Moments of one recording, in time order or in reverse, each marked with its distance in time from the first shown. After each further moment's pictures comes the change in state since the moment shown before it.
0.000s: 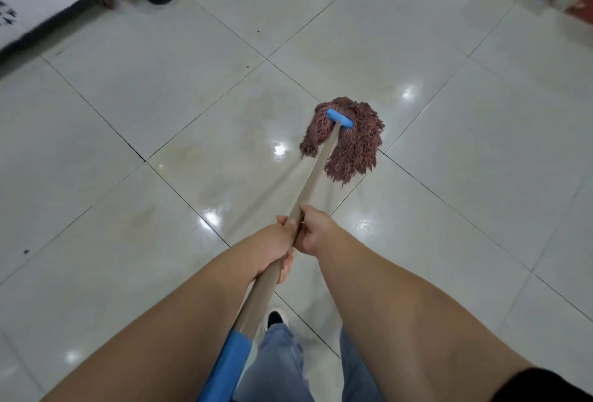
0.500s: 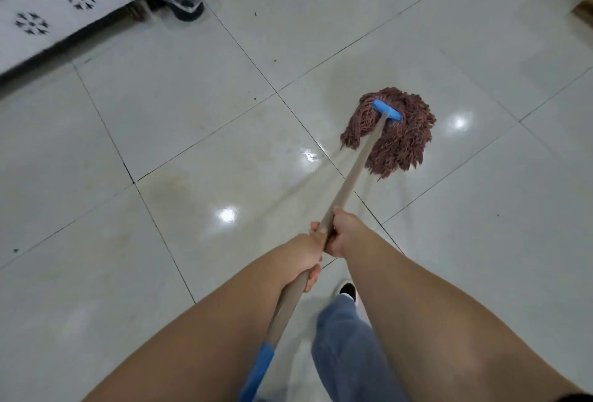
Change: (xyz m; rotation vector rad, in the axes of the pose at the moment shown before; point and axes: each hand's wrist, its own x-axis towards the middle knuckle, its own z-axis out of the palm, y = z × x) left_hand 0.076 0.317 0.113 -0.076 0.050 -0.013; right_hand 0.091 -0.343 -0.045 -0.267 0.088 0.037
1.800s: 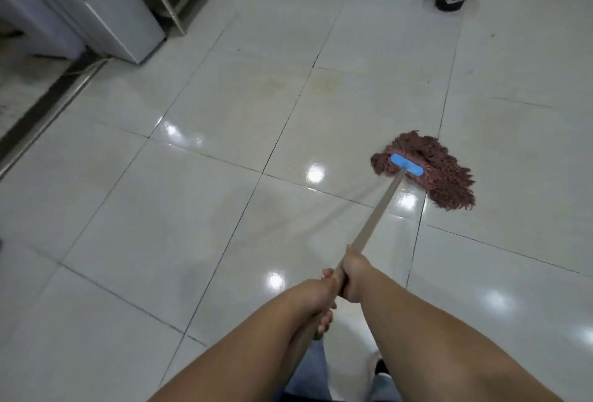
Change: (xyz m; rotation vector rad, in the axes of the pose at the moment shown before) left_hand -0.149 -0.222 0.465 -1.022 0.125 -0.128; right_hand -0.135 0.199 -0.384 -1.072 -0.177 0.092
